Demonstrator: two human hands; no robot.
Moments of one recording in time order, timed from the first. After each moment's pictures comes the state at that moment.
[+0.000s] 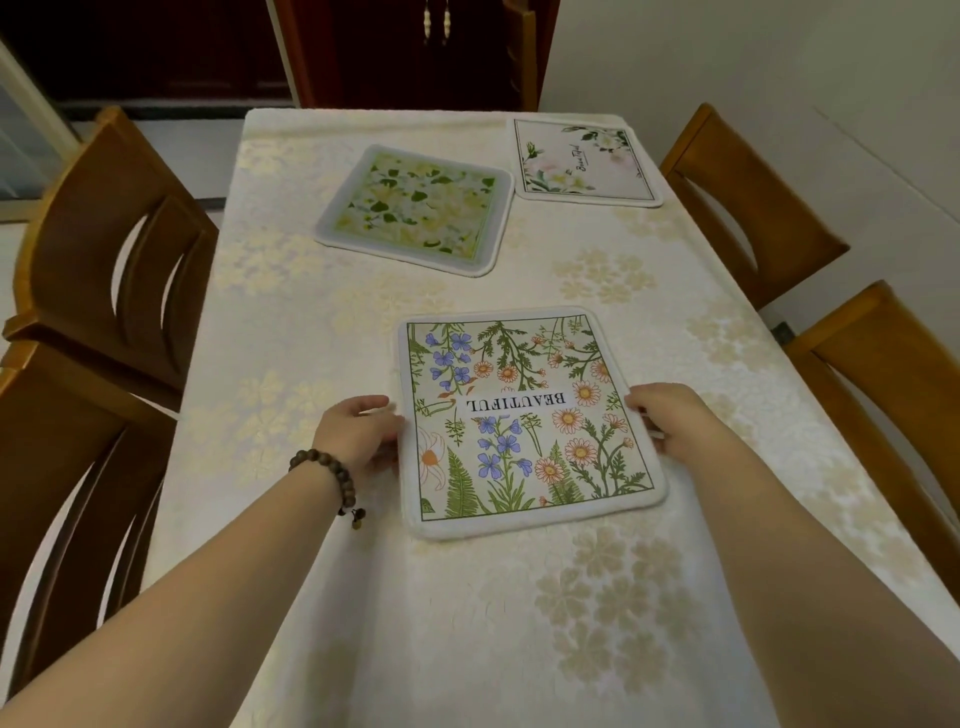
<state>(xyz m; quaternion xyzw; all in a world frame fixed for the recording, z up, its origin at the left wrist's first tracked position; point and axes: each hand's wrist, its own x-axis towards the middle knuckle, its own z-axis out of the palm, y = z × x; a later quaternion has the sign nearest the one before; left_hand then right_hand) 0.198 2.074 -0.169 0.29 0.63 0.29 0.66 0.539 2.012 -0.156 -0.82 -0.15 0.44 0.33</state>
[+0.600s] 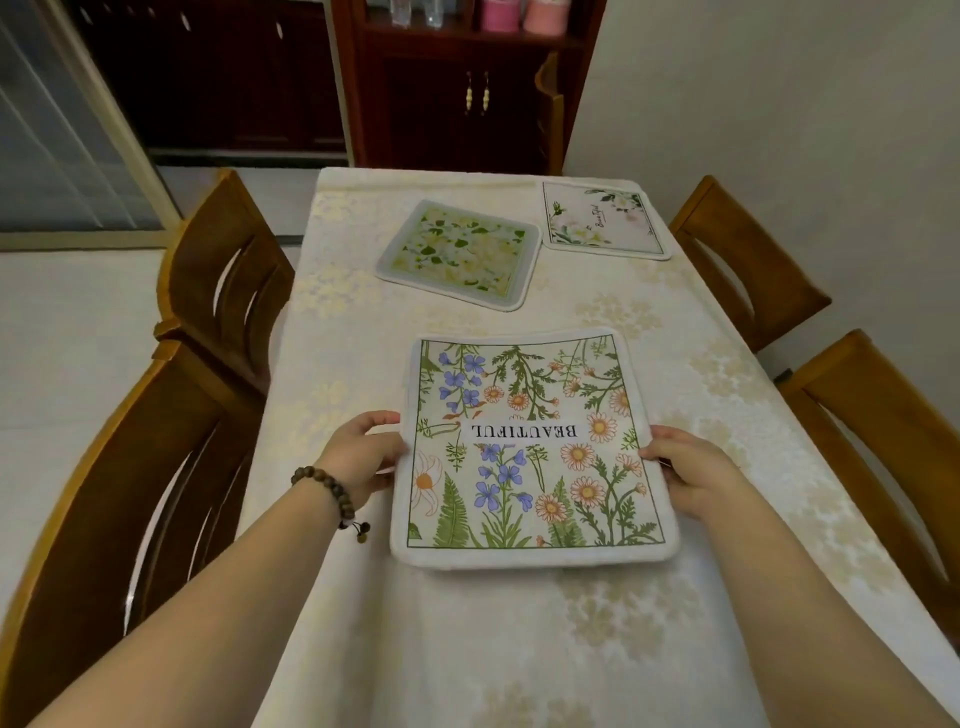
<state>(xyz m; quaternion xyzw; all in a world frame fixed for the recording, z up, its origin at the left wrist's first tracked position) 0.137 2.031 -0.121 0.32 0.59 0.29 0.68 0.484 1.940 -0.093 -0.72 -0.11 0.52 0.44</state>
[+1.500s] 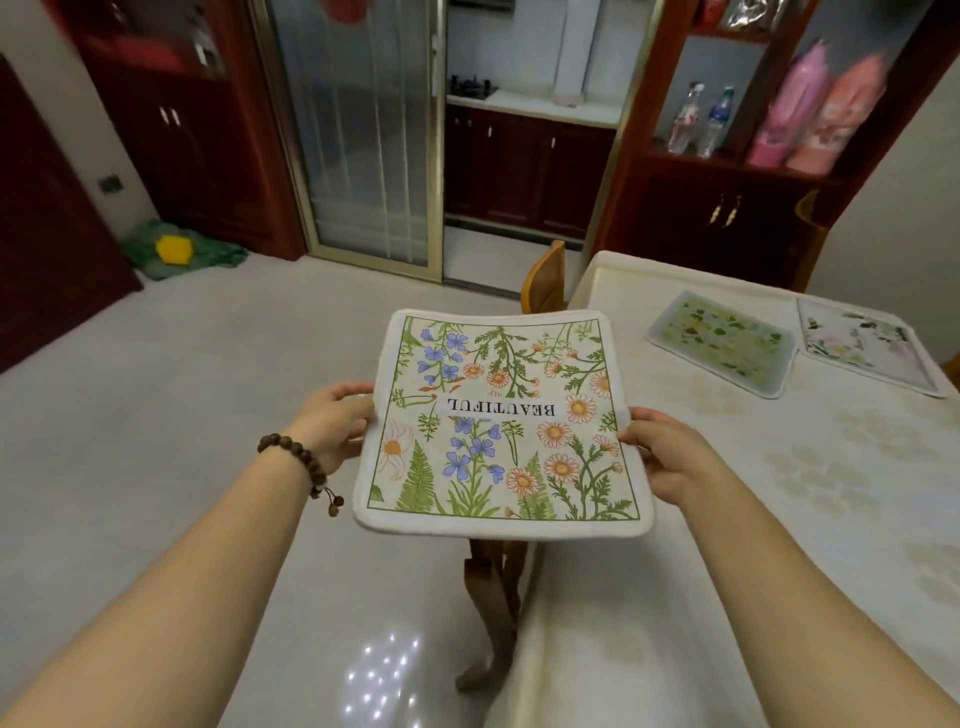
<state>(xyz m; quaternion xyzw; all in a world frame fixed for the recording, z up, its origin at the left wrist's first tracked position) -0.279 1.894 -0.006 0.25 0.63 0.48 0.56 0.074 1.945 0.000 -0.62 -0.31 0.61 0.38</state>
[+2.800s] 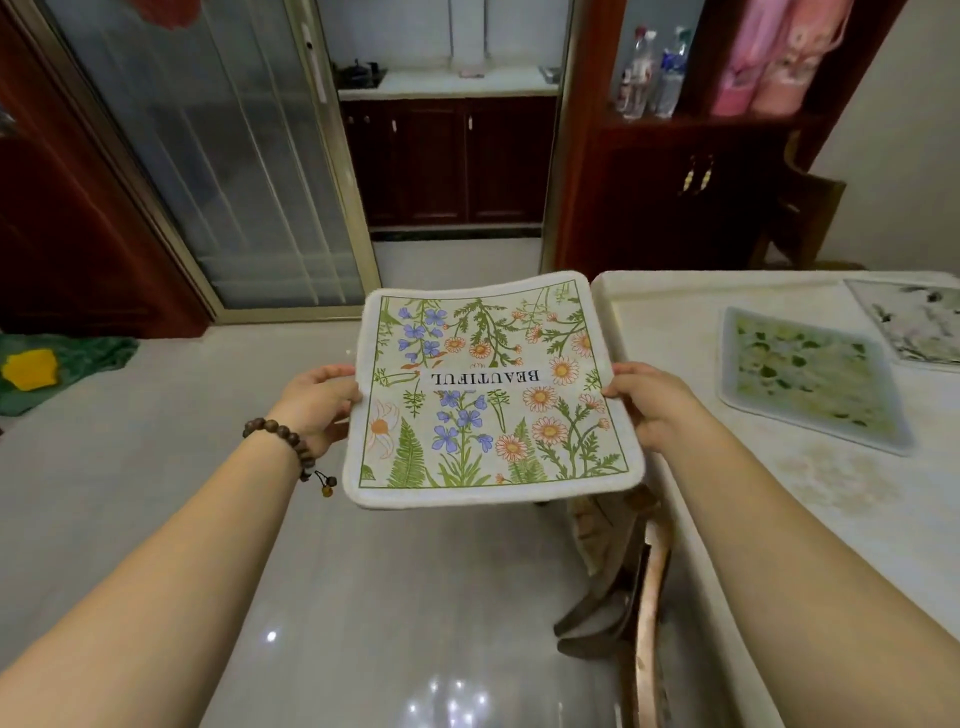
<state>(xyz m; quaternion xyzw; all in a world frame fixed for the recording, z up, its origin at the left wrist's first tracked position) -0.423 2.333 -0.002 0.33 0.63 0.42 0.57 -0.075 2.311 -0.007 -0.65 -0.22 0.56 0.46</state>
